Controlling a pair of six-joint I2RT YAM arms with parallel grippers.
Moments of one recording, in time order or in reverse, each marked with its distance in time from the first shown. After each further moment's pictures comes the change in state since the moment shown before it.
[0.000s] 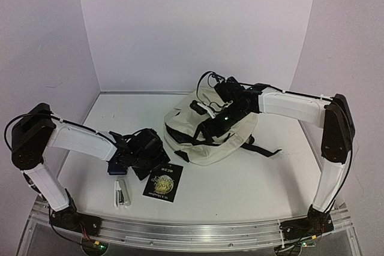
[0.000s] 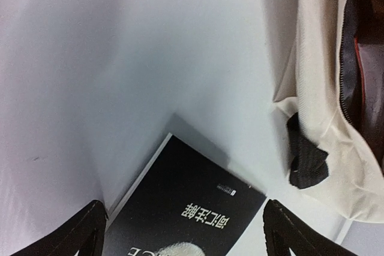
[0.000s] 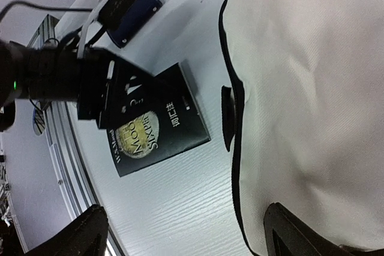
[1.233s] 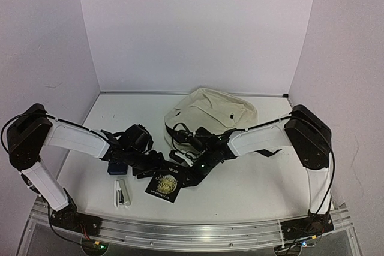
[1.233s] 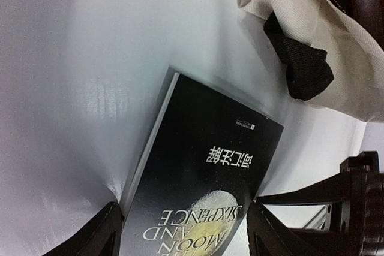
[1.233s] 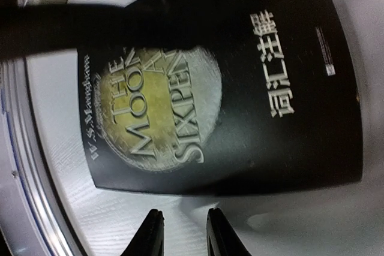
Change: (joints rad) left arm 0.118 -0.031 -0.065 0.085 0.389 0.419; right arm 0.251 0.178 -0.267 0.355 0.078 0.132
